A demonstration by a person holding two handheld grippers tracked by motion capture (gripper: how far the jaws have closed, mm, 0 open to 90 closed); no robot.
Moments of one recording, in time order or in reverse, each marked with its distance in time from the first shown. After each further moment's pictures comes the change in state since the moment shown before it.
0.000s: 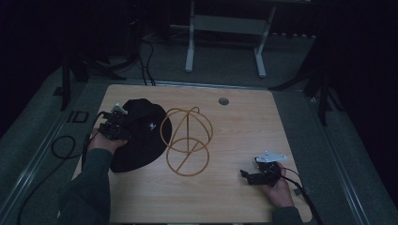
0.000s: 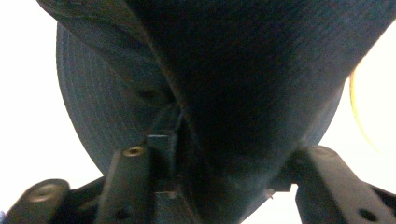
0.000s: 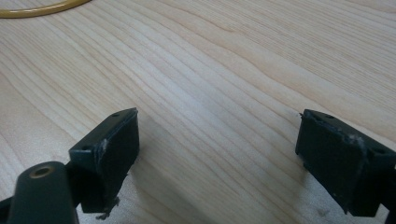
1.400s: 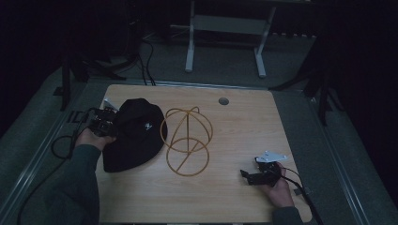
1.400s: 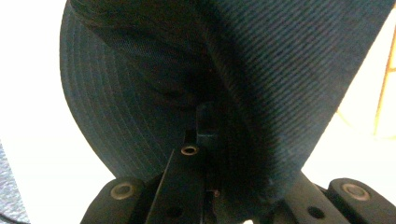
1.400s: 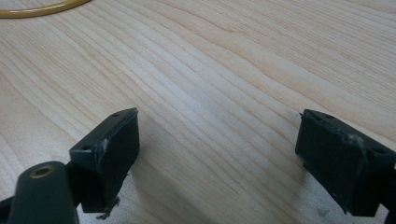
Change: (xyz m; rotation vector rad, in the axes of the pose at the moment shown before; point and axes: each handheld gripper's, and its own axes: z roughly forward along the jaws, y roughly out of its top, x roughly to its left) left arm 0.024 -0.004 -0.028 -0.008 -0.108 0.021; right arm 0.000 0.000 0.000 0.000 0.000 0.001
